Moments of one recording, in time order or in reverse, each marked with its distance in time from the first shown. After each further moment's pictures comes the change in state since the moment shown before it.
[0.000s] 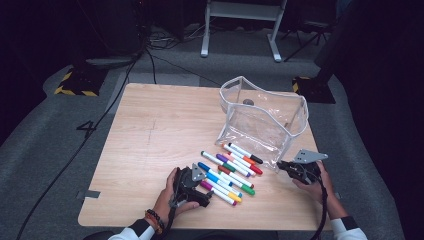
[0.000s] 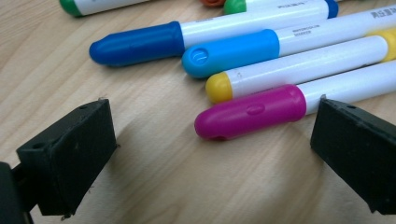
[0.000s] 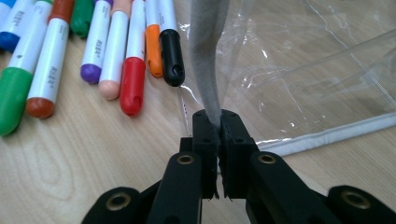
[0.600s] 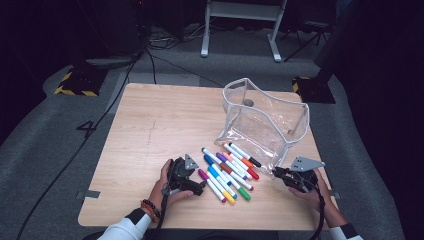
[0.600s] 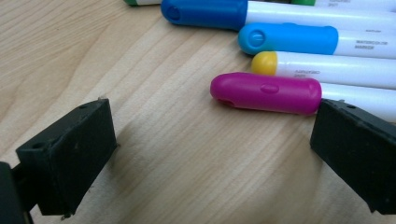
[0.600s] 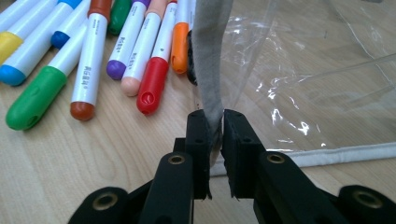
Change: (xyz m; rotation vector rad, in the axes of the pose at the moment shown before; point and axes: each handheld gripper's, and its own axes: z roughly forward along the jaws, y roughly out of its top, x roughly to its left) left arm 0.034 0.003 0.002 -0.001 0.033 -0.039; right arm 0.027 0.000 -0.004 -0.009 0.031 -0.002
